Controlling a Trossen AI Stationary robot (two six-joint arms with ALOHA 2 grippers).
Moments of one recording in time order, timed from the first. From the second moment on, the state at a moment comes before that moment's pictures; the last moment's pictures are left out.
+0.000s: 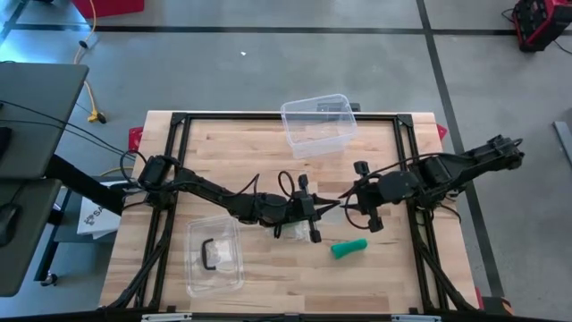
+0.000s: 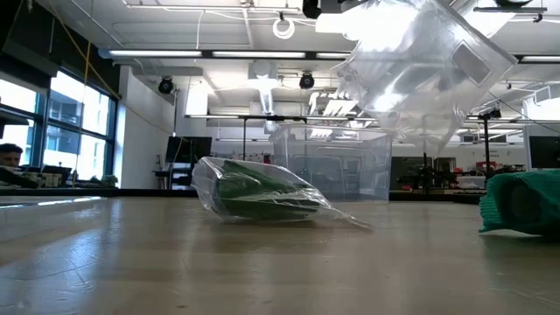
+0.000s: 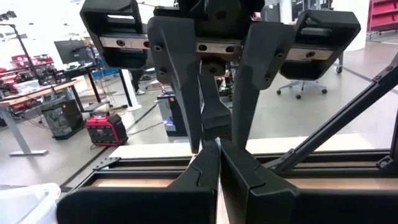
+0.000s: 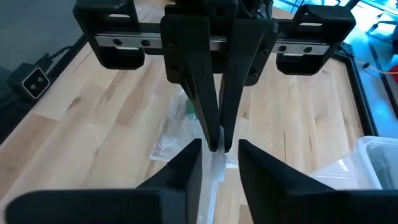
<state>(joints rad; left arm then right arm) -0.27 1.95 1.33 0.65 -0.50 0.19 0.36 1.10 1.11 -0.67 0.24 -0.11</state>
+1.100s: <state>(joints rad) -0.36 1.87 1.33 0.61 -0.59 0.31 0.36 1.11 1.12 -0.99 0.23 0.04</state>
